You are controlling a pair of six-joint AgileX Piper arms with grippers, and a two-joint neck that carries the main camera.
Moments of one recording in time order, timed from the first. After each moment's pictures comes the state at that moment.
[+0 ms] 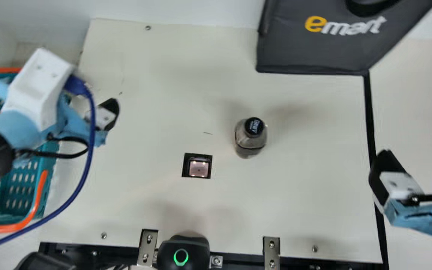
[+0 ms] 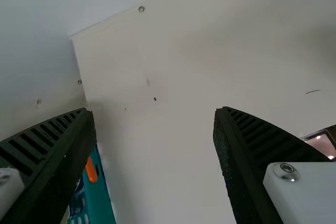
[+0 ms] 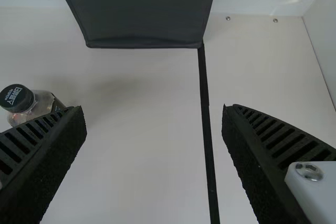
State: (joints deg) left arm -15.5 61.0 -57.4 5.0 47.0 9.1; right arm 0.6 42.6 -69.8 -0.8 69.5 -2.2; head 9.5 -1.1
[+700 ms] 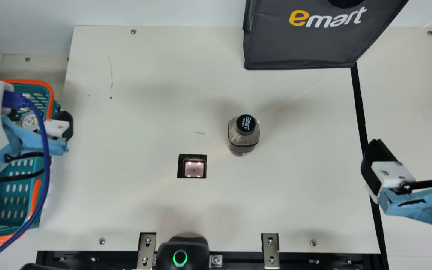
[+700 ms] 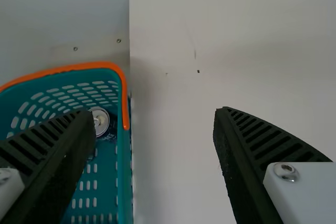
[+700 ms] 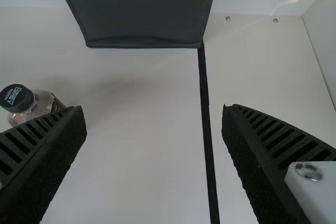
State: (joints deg) left arm -9.0 55.0 -54.5 11.5 51.7 -3.9; right arm 0.6 42.6 -69.8 -0.8 69.6 -2.2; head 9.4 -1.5
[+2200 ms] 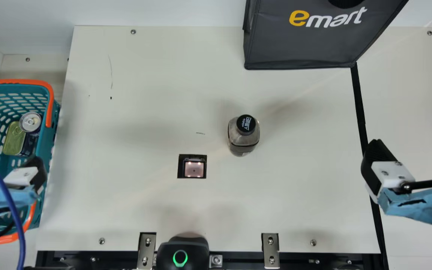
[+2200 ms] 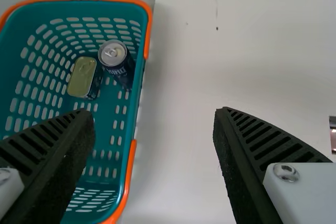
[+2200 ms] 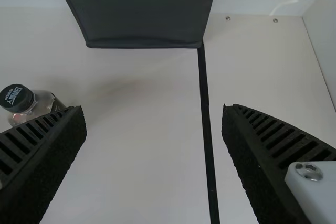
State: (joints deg) left arm -0.8 38.9 -50.5 6.6 66.2 -5.2; right arm 0.6 42.6 -69.8 -0.8 69.5 -2.2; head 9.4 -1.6
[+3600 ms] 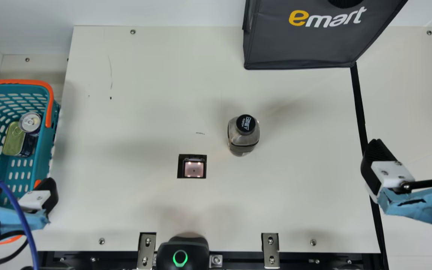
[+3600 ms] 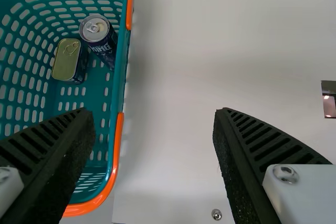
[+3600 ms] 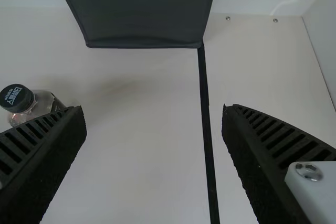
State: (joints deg) left arm -2.0 34.1 -46.5 4.0 69.9 -2.1; right arm 0.6 42.6 -69.8 -0.8 69.5 -2.2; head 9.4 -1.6
